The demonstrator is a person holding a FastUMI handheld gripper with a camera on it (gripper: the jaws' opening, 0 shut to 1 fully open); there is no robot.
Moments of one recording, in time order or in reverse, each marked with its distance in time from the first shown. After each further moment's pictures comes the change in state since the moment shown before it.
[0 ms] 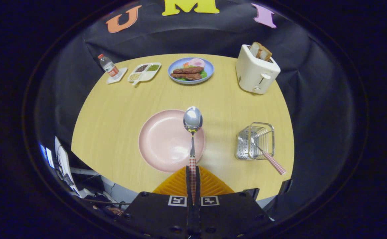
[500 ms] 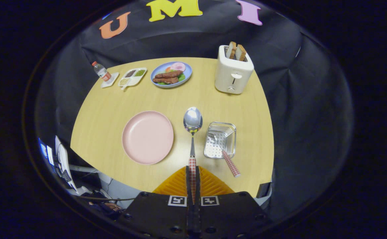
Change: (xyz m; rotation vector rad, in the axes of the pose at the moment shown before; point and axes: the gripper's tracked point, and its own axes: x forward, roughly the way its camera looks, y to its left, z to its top) arm -0.029 -0.096 -0.004 -0.007 0.005 -0.004
